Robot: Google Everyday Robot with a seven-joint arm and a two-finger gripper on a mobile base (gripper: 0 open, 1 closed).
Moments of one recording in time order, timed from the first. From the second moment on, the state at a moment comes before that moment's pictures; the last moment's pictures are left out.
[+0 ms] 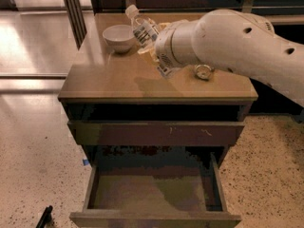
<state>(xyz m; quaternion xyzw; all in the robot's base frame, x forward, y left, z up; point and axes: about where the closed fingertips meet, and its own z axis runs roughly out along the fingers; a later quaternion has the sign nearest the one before) 0.622 -0.003 0.944 -0.45 0.72 0.03 0.52</state>
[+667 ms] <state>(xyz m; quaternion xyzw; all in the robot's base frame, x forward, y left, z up) 0.676 0.047 0.940 -0.49 0.72 0.04 0.50</state>
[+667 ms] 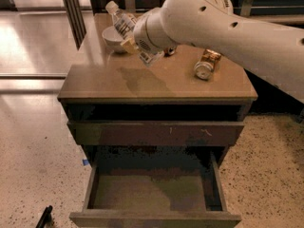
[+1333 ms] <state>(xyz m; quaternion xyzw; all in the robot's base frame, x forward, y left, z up) 0.677 0.052 0.942 -0.49 0.71 0.04 0.50</state>
